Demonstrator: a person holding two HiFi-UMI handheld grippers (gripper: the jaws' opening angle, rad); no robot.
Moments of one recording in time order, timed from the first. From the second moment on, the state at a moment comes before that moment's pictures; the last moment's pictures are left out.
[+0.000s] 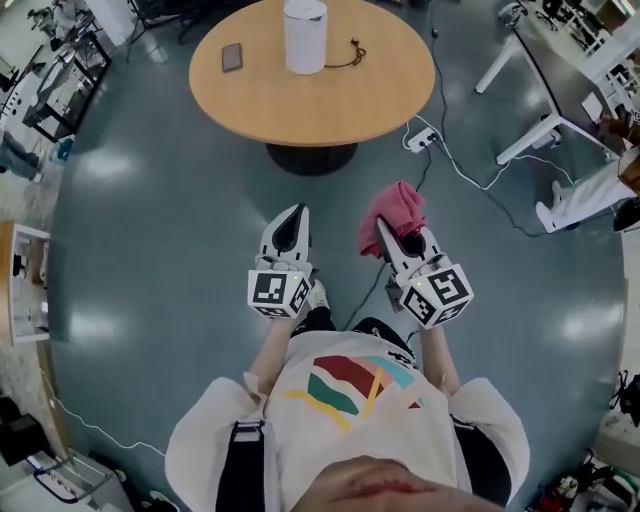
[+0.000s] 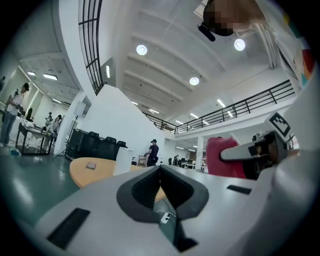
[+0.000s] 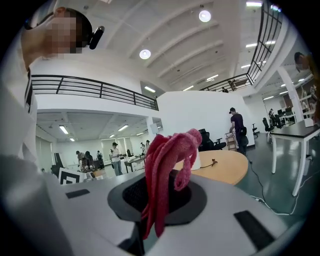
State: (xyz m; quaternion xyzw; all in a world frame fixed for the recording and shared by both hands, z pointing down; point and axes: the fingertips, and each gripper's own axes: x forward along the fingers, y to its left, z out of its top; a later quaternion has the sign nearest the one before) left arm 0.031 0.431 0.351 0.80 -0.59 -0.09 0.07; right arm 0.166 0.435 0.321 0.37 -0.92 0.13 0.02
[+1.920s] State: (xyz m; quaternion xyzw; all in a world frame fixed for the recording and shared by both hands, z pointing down) left arm -0.011 -0.151 0.330 0.84 -0.49 0.21 -0.14; right arm 0.022 -0.141 0.381 0.33 -0.94 0.05 0.05
